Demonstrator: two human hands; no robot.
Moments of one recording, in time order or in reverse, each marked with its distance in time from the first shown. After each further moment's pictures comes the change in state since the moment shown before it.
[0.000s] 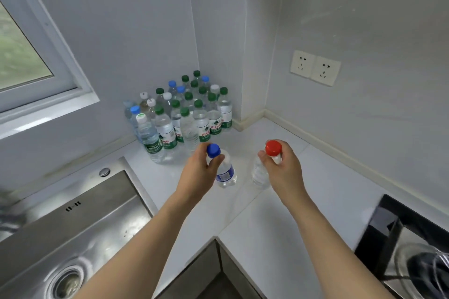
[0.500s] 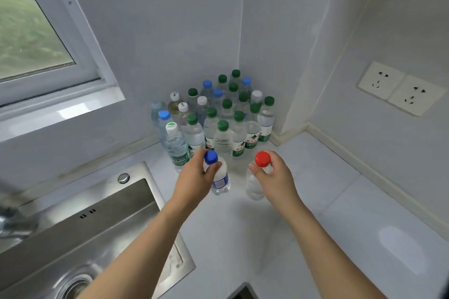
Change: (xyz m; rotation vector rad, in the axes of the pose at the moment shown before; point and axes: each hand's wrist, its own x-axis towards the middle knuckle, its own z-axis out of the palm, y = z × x) left_hand 0.114 -0.099 -0.063 0.033 0.057 -0.150; right_hand 0.097 0.004 0.152 -0.084 -0.281 0.030
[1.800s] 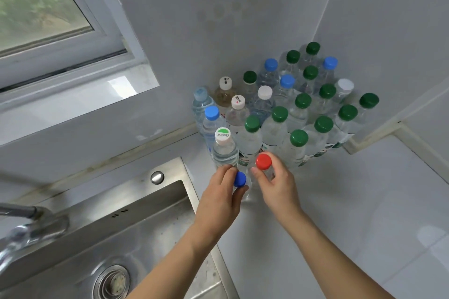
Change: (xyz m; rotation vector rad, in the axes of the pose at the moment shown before) left_hand 0.070 -0.125 -0.007 0.229 0.016 0.199; right_hand 0.099 0.040 0.170 -0.099 -0.089 -0.090
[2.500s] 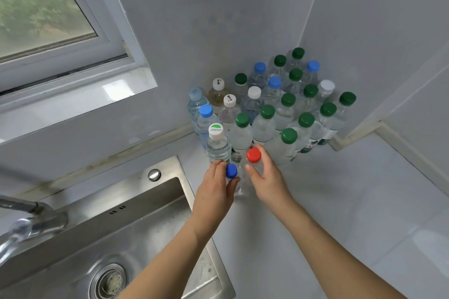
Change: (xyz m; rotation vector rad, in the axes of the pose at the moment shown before) left_hand -0.008 0.002 0.010 0.031 0.064 -0.074; right_hand -0.008 -0.011 -0.012 0.048 -0.177 0.101
